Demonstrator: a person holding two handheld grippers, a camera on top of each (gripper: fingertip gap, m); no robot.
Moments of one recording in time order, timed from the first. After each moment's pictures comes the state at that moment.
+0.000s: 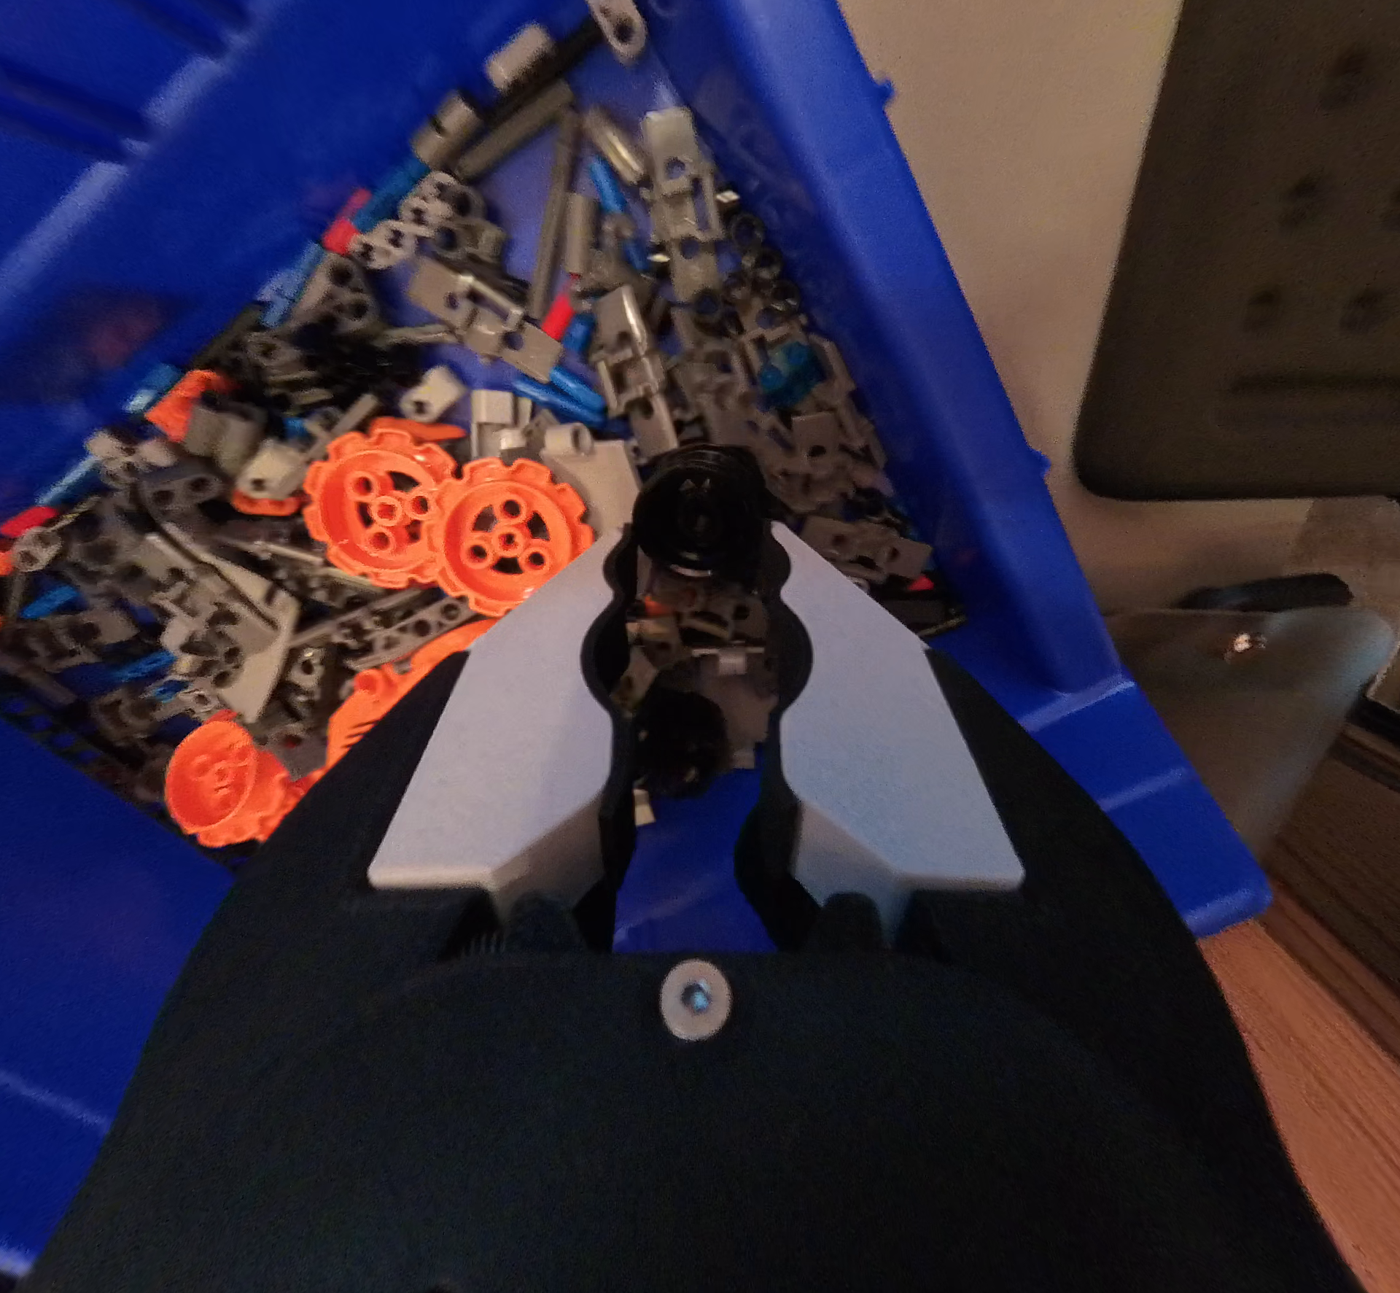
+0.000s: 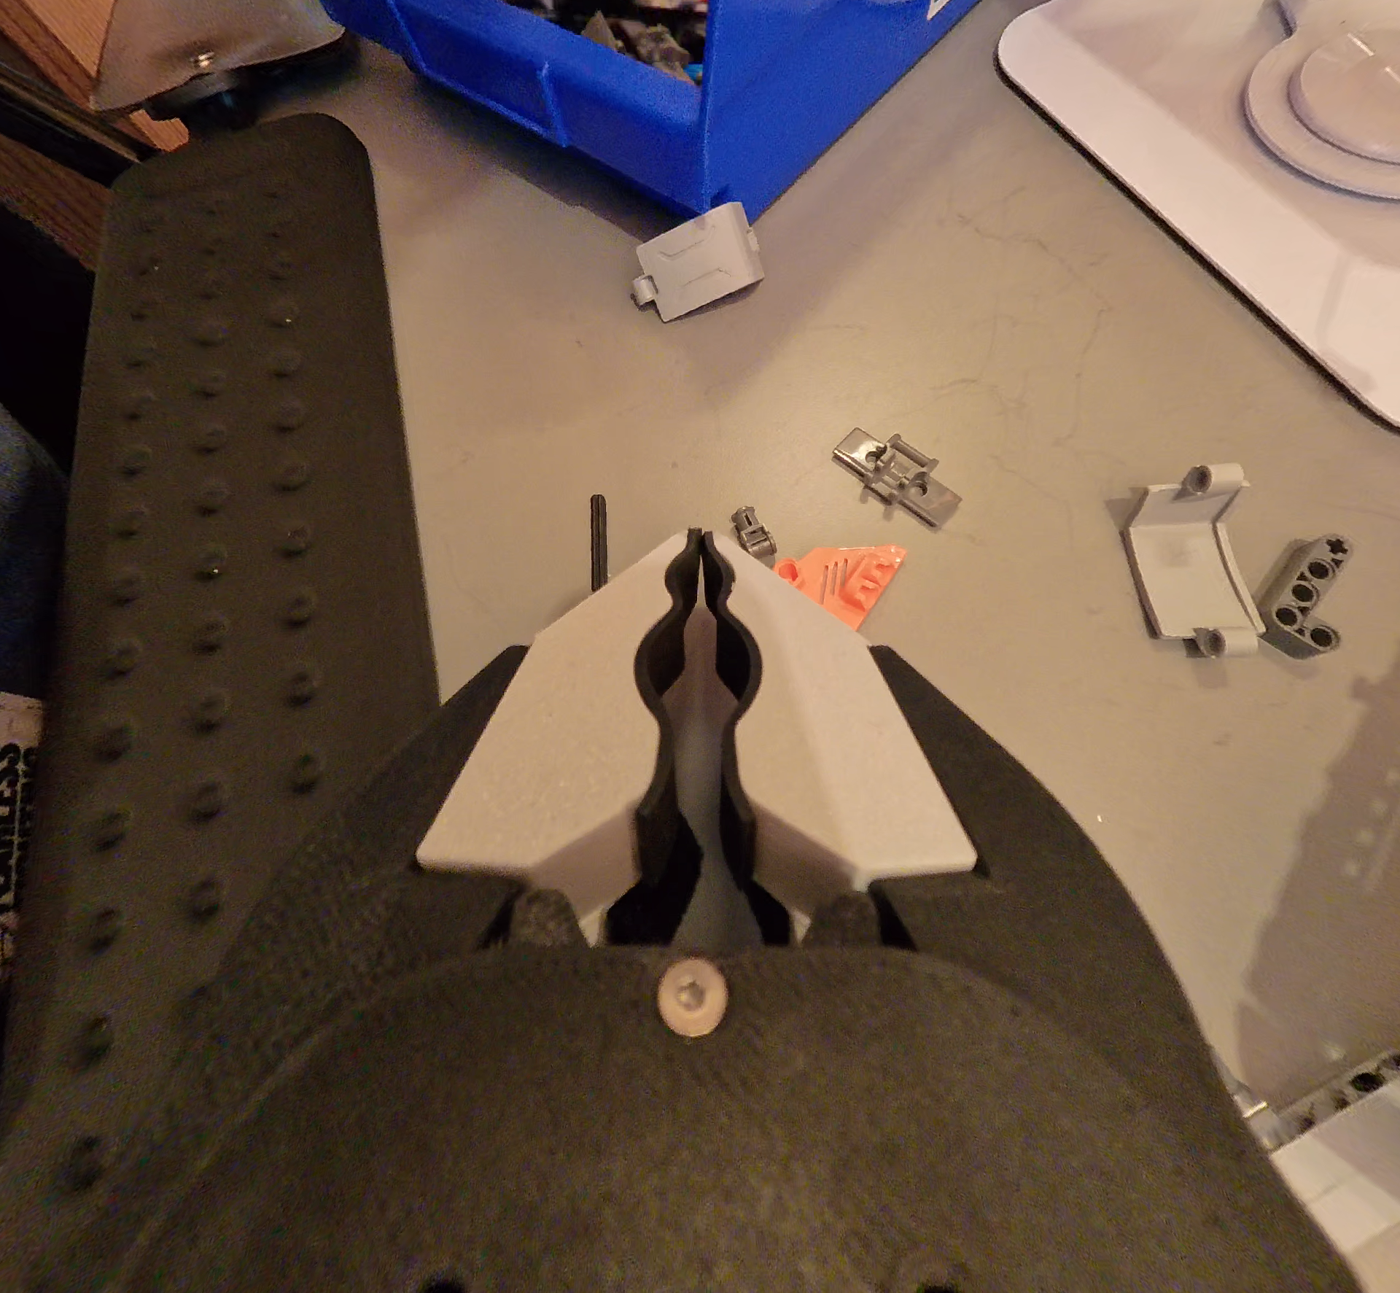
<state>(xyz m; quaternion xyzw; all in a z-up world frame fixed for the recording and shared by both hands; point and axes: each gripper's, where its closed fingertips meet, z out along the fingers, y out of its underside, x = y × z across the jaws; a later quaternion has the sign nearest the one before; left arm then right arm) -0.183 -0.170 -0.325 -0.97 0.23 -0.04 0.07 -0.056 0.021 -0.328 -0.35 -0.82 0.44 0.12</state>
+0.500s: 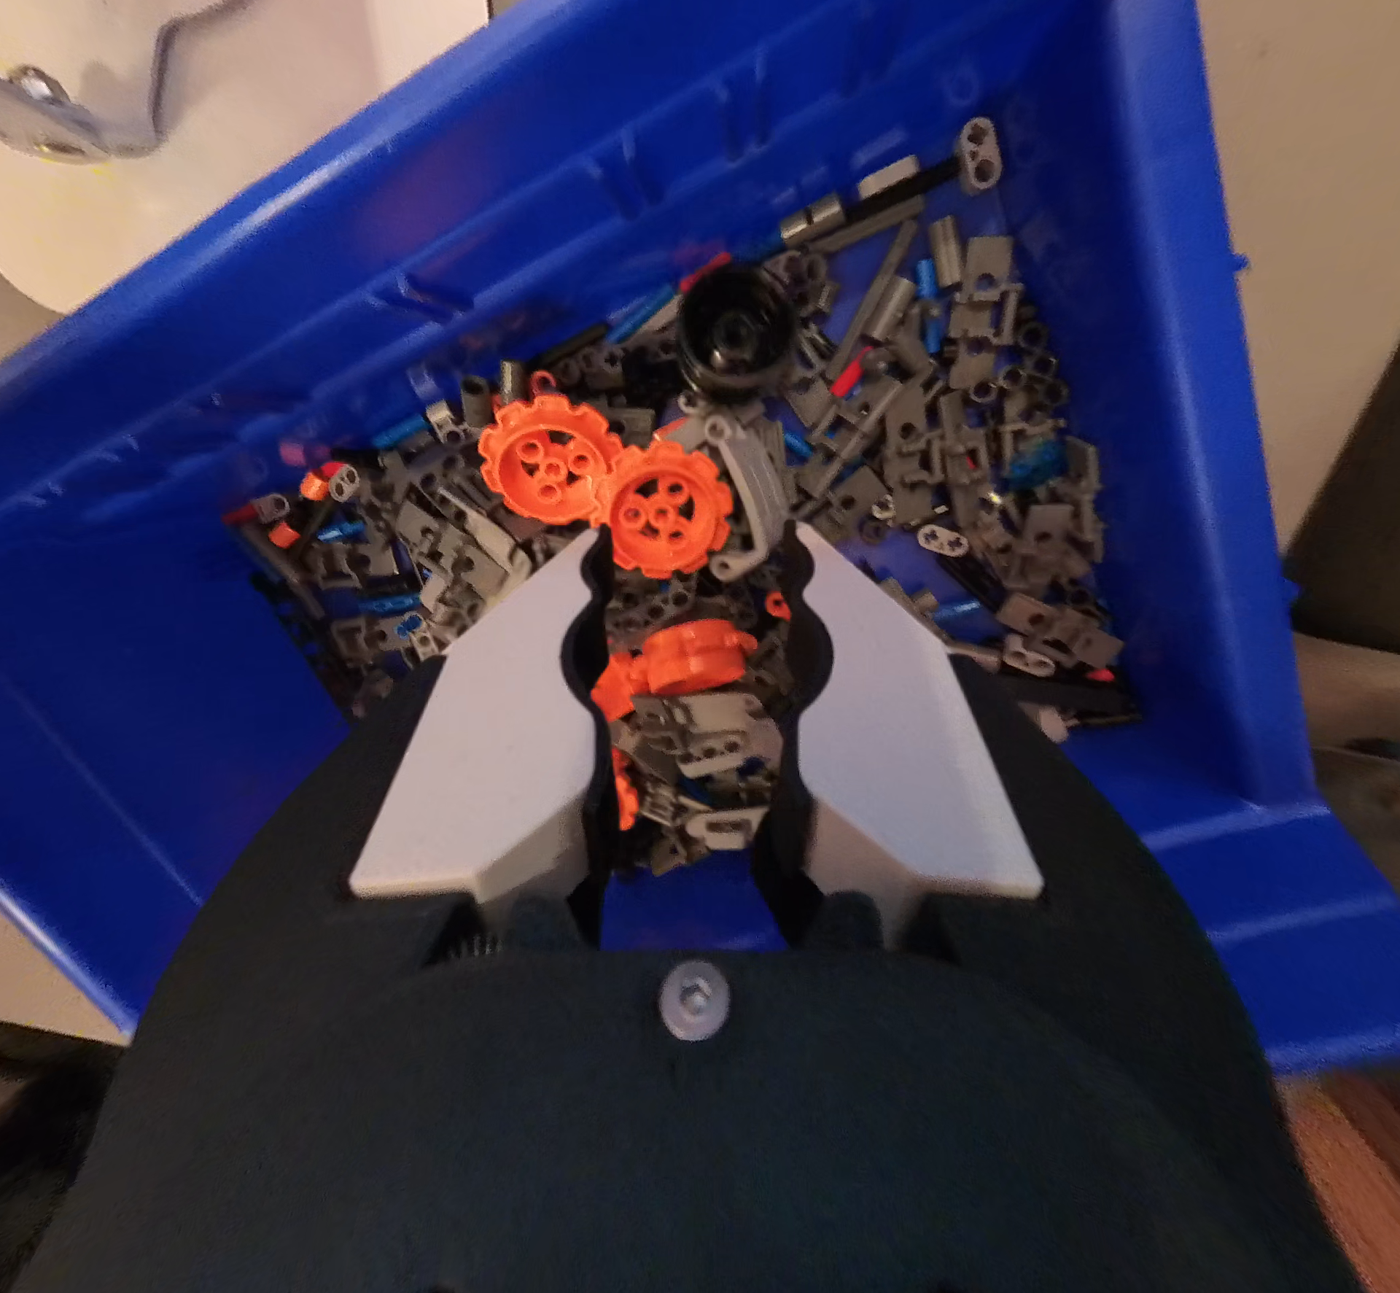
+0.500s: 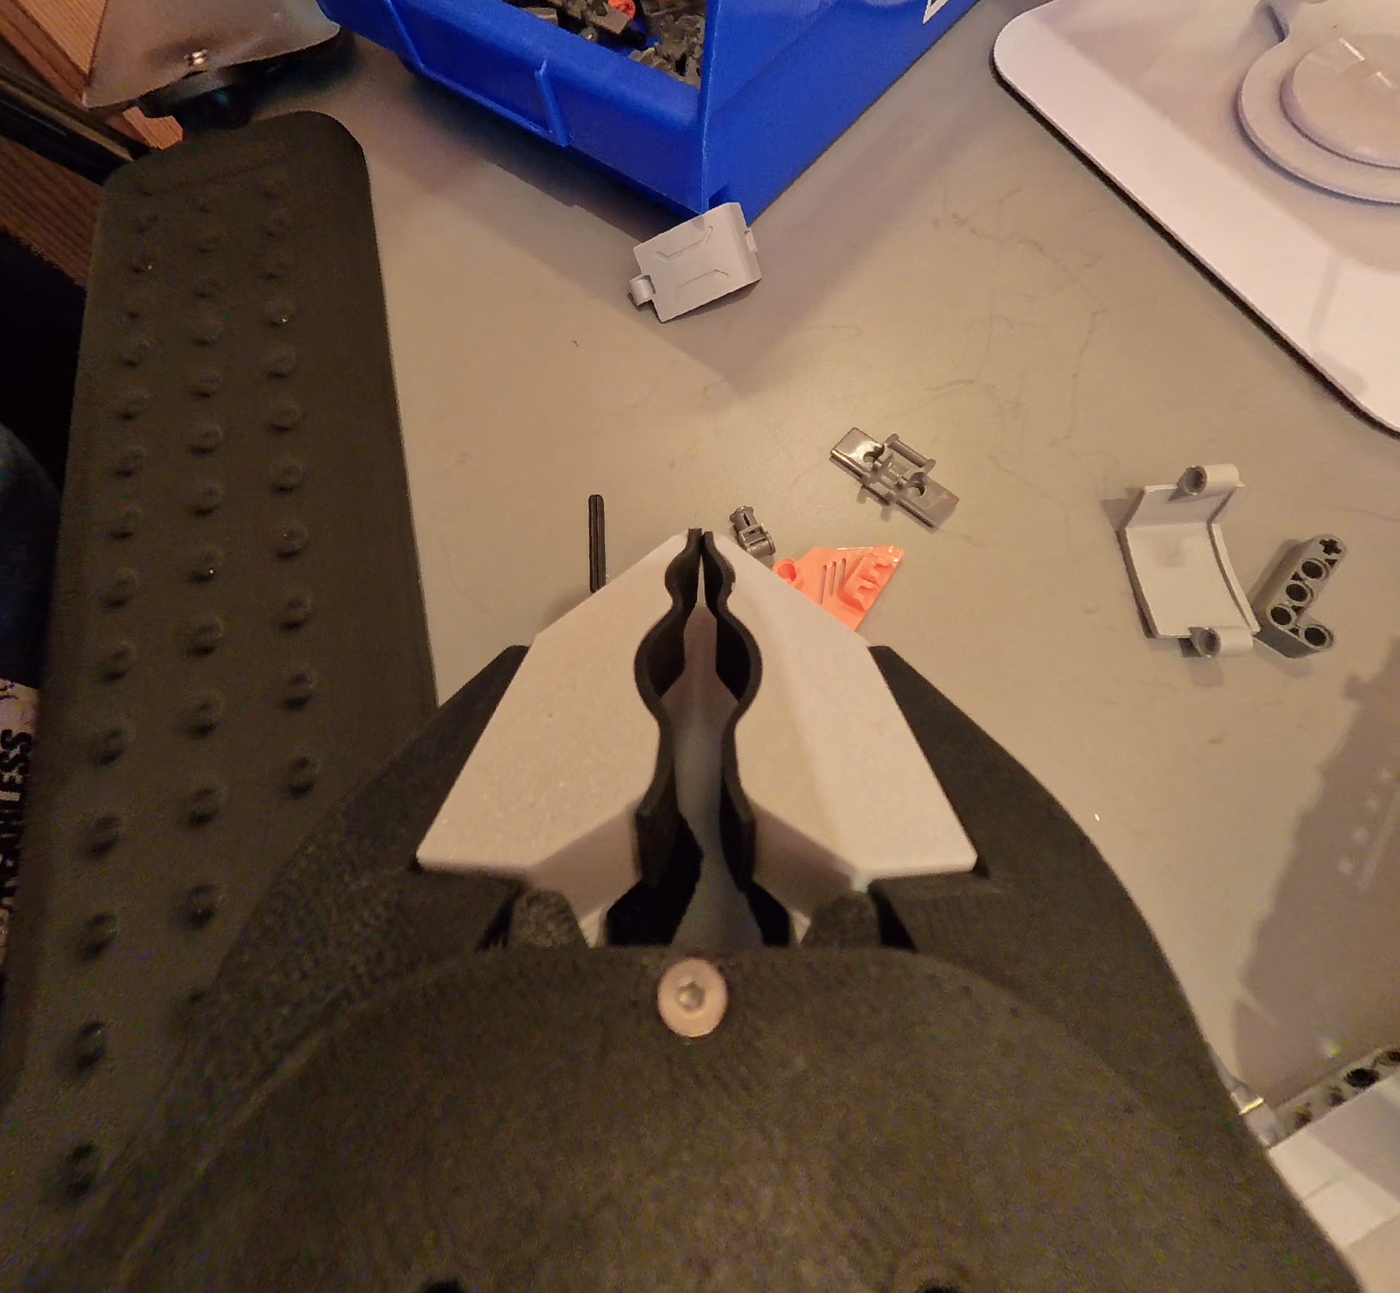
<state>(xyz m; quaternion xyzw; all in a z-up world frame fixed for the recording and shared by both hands) -0.238 -0.134 -0.308 -0.98 0.16 0.03 0.12 -0.057 0.021 -0.328 -0.35 -0.82 0.43 0.13</state>
